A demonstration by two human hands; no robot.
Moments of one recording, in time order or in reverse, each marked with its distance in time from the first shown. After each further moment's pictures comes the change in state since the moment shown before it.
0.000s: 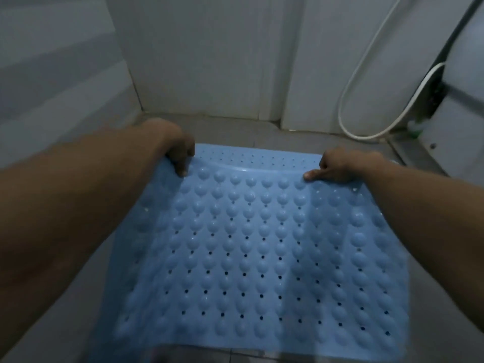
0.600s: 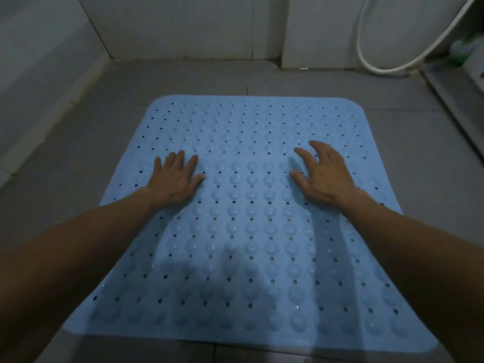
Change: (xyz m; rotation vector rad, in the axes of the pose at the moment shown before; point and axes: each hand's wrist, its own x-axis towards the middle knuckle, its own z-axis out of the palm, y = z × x) left_hand 0.103 0.088 0.209 -0.200 0.293 -0.030; right_hand 0.043 -0.011 0.201 0.209 0.336 -0.057
